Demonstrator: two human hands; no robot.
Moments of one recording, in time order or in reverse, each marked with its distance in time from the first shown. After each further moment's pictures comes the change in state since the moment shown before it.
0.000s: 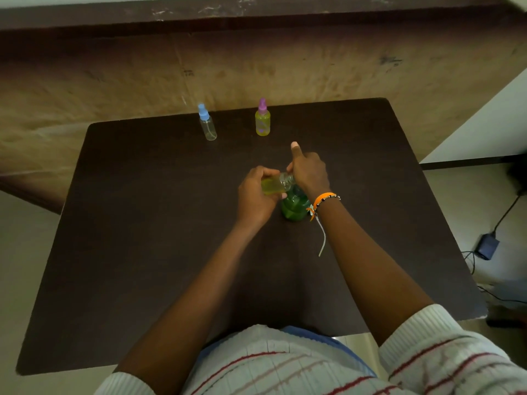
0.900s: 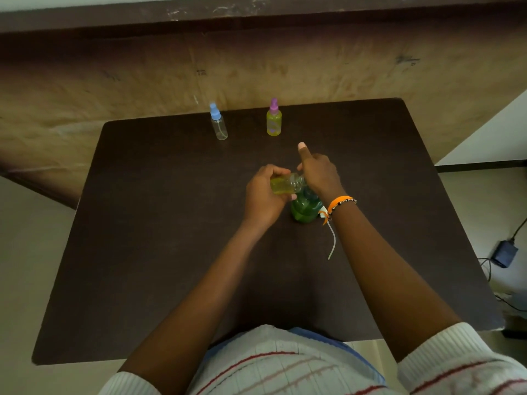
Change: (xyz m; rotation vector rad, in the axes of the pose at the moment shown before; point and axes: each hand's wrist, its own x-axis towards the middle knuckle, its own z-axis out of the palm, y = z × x) left_hand 0.001 0.003 -0.004 -0.024 -0.013 -0.018; right_hand 0.002 0.000 -0.002 -0.062 -0.091 -0.012
